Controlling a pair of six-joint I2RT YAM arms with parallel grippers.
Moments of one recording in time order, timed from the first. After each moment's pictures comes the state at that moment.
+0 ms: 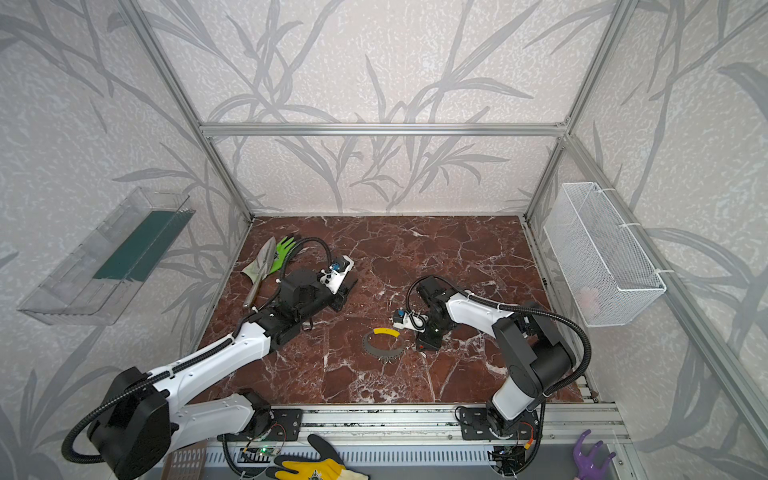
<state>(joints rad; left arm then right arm) -0.57 1.17 0.67 0.12 0.05 0.19 0.54 1.61 0.86 -0.68 -0.36 -0.67</state>
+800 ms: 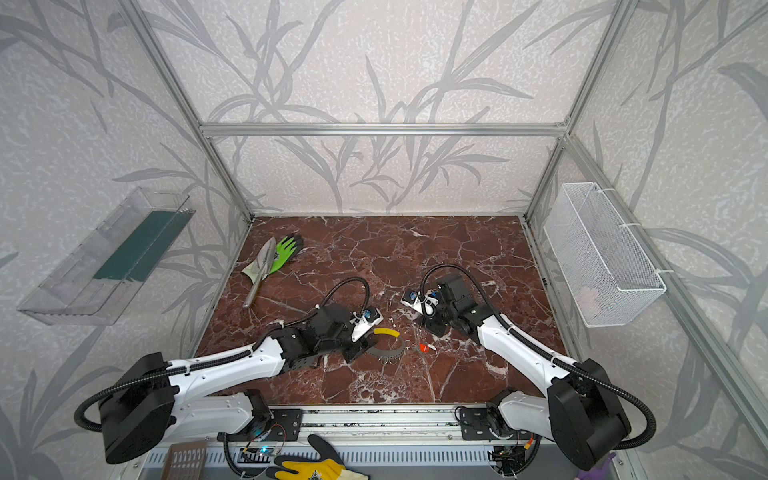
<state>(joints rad) -0.90 1.23 0.56 -0.09 0.10 0.08 0.49 1.22 0.69 -0.32 -0.31 -0.60</state>
